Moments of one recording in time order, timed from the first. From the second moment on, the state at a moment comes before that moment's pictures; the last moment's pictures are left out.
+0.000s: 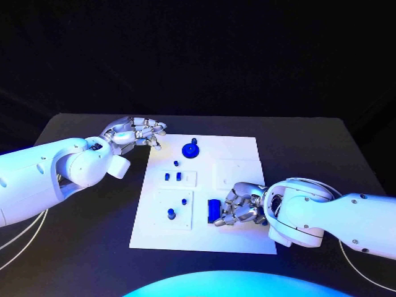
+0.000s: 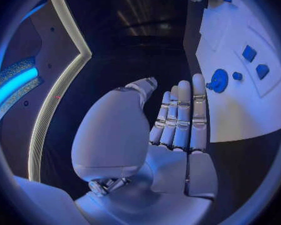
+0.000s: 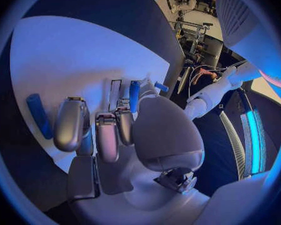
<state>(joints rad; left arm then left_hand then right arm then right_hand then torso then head) 1.15 -0.90 -0.03 1.41 -0.11 -0.03 0.23 1.43 -0.22 0.44 0.24 0.22 0.76 0.20 0.40 0.28 0.90 0.15 0.53 0.18 0.94 0.07 1.03 0.43 0.17 0.95 0.17 0.70 0.55 1.13 -0.87 -0.21 1.86 -1.04 -0.18 -0.53 1.30 0.00 -0.12 0.29 0.14 1.00 0.07 0.48 0.45 1.45 -0.01 1.38 1.31 1.46 -0.07 1.54 1.31 0.08 1.46 0.04 1.18 1.31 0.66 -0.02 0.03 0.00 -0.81</state>
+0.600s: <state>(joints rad) 1.16 -0.90 -0.03 1.41 -0.11 -0.03 0.23 1.43 -0.22 0.43 0.24 0.22 0.76 0.20 0.40 0.28 0.90 0.15 0.53 0.18 0.93 0.08 1.03 0.43 0.17 0.96 0.17 0.69 0.55 1.13 -0.87 -0.21 1.86 -1.05 -0.21 -0.53 1.29 0.04 -0.09 0.28 0.14 1.00 0.06 0.48 0.45 1.45 -0.01 1.39 1.32 1.46 -0.07 1.54 1.31 0.08 1.47 0.04 1.19 1.31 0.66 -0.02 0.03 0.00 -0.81</state>
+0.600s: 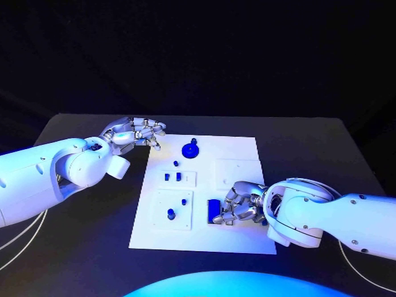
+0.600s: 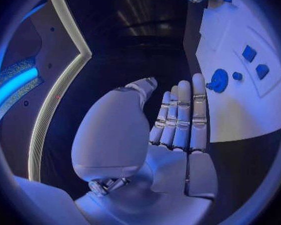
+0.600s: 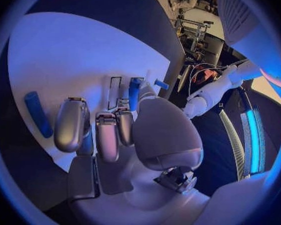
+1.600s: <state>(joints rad) 1.15 -0.91 -0.03 1.41 -0.11 -0.03 0.23 1.43 -0.22 0.44 0.24 0.22 0.76 0.20 0.40 0.28 0.90 0.15 0.54 0.18 0.93 0.08 1.03 0.42 0.17 0.96 0.17 0.69 0.55 1.19 -1.10 -0.20 1.90 -1.05 -0.35 -0.45 1.35 -0.04 -0.14 0.27 0.14 0.92 0.10 0.45 0.44 1.43 0.01 1.34 1.31 1.46 -0.05 1.54 1.31 0.08 1.46 0.05 1.15 1.31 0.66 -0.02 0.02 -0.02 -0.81</state>
